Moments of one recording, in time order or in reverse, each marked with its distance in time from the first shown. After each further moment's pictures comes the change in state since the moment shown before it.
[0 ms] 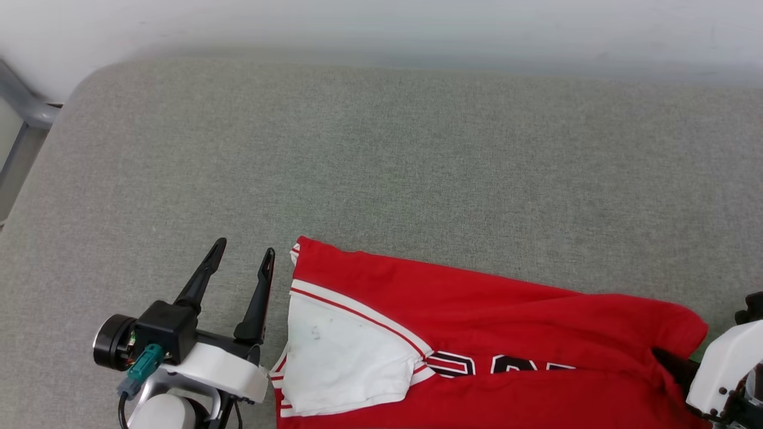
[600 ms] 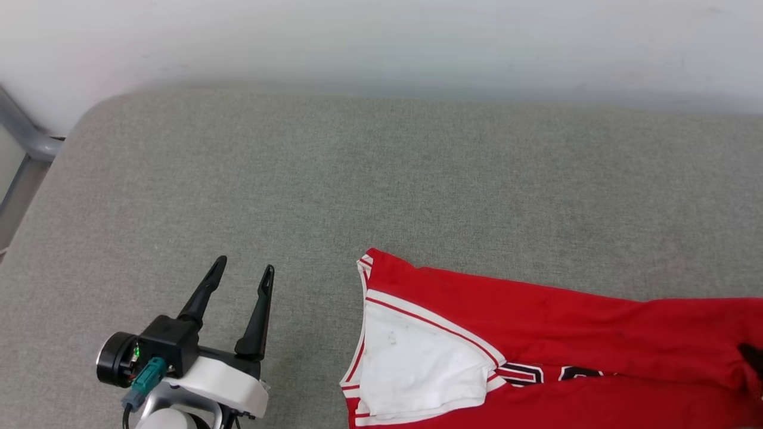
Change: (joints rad) left arm 0.041 -0.036 0.044 0.024 0.038 -0.035 0.000; right arm 0.007 -0.143 -0.105 0.027 -0.028 0.000 -0.083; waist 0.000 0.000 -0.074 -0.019
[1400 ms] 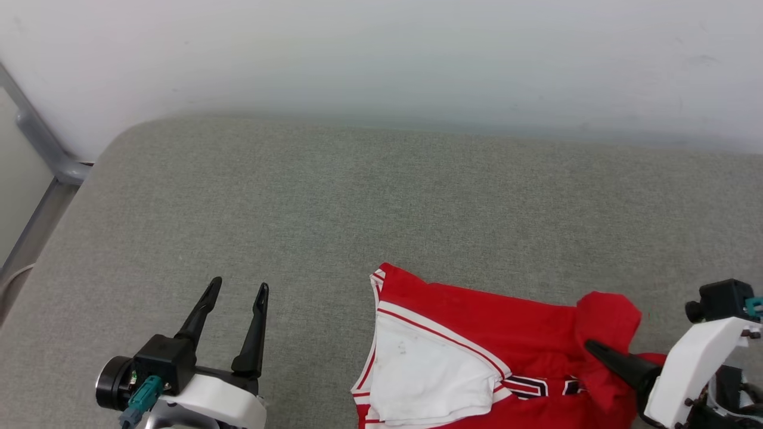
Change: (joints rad) left arm 0.057 -0.053 0.055 0.005 0.016 -0.025 -0.001; right arm 0.094 0.286 0.136 -0.417 0.148 0.000 0.262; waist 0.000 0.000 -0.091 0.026
